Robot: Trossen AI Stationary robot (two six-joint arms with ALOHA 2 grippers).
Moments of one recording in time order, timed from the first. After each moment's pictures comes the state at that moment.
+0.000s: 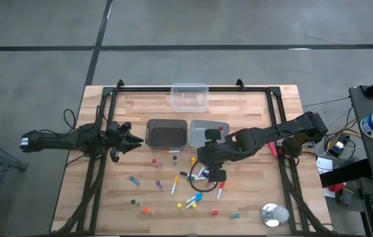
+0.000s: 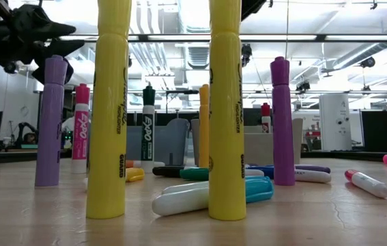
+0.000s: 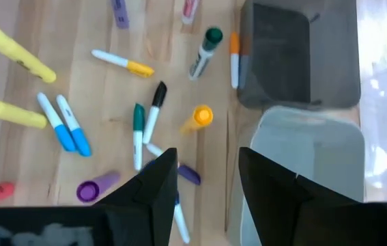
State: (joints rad) left arm 0.00 0.21 0.07 0.17 0.09 -0.47; right arm 0.28 1.71 1.65 -1.01 0.23 0.17
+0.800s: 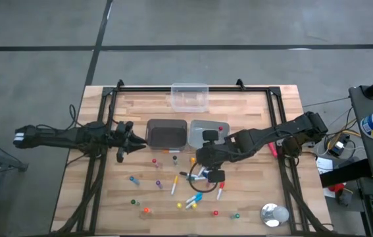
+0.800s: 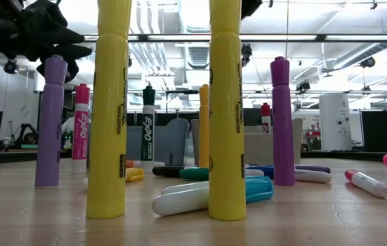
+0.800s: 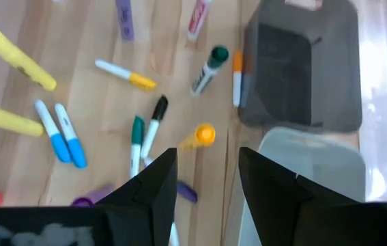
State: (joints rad) left arm 0.00 0.41 0.21 0.03 0.08 -0.43; right arm 0.28 1.71 1.60 -0.91 0.23 0.09
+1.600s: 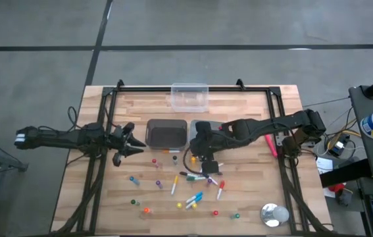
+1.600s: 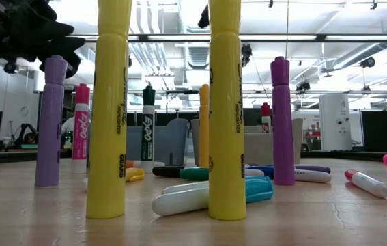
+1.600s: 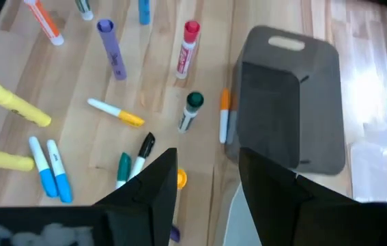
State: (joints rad) left arm -0.01 0.35 0.12 0.18 0.20 -0.27; right arm 0.17 1.72 1.64 -0.81 0.12 -0.02
